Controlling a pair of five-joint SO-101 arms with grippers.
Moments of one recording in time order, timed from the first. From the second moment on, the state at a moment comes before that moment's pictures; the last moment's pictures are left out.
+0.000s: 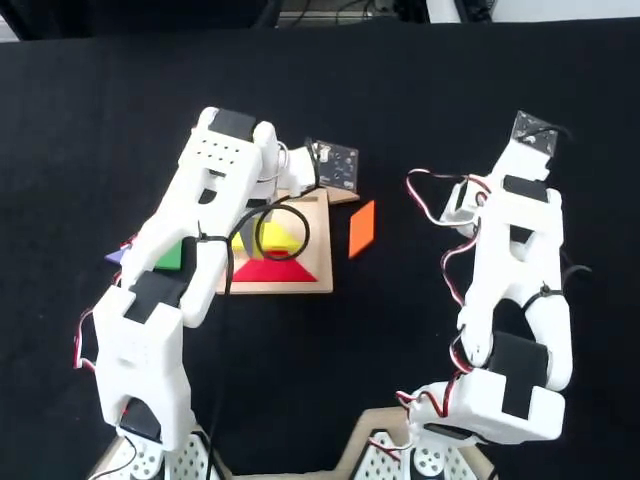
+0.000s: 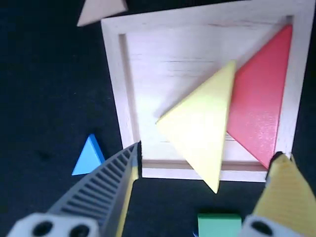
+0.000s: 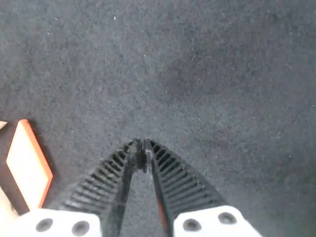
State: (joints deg) left arm 13.6 25.4 -19.1 80.0 -78.0; right arm 16.8 -1.1 25.8 56.0 -9.8
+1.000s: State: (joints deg) left arm 7.3 27.5 -13.4 90.9 -40.1; right arm 16.8 -1.1 25.8 56.0 -9.8
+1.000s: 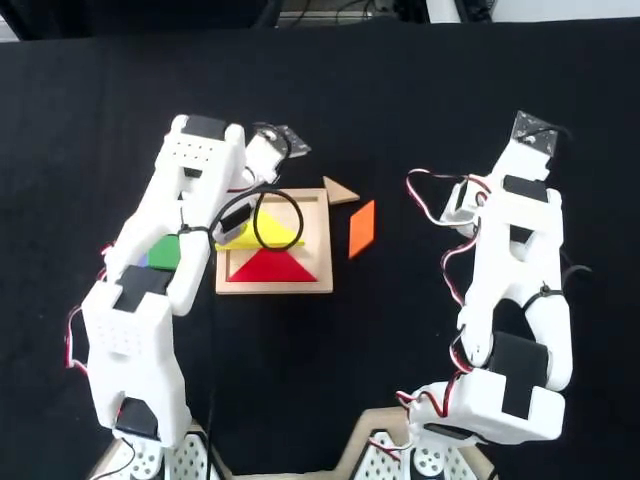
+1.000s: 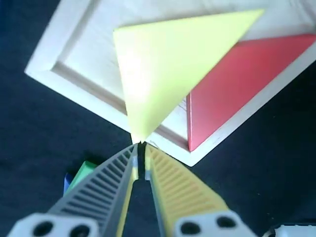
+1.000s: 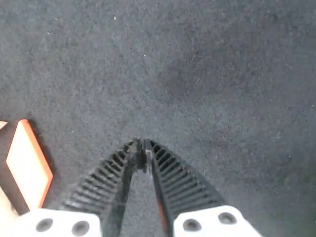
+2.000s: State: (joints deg) left arm 4.5 42.9 -27.5 87.3 -34.0; right arm 16.8 -1.1 25.8 56.0 -9.8
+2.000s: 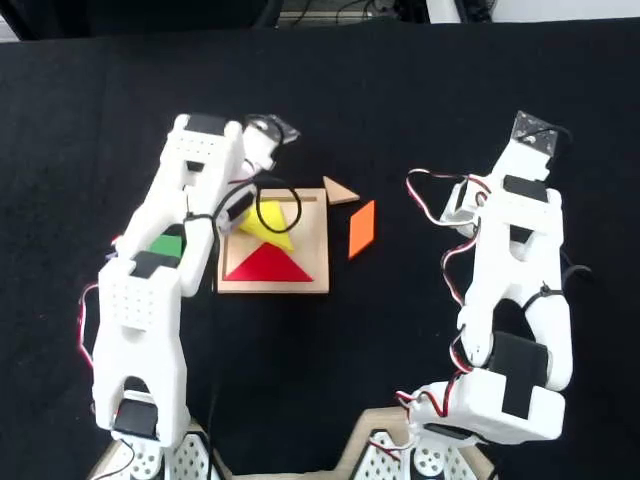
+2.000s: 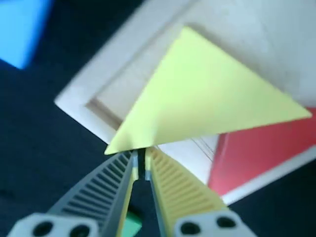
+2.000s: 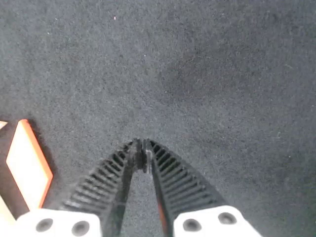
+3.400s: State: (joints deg) left arm 15.8 45.2 -40.7 100.3 22.7; right arm 16.8 -1.1 25.8 56.0 -7.3
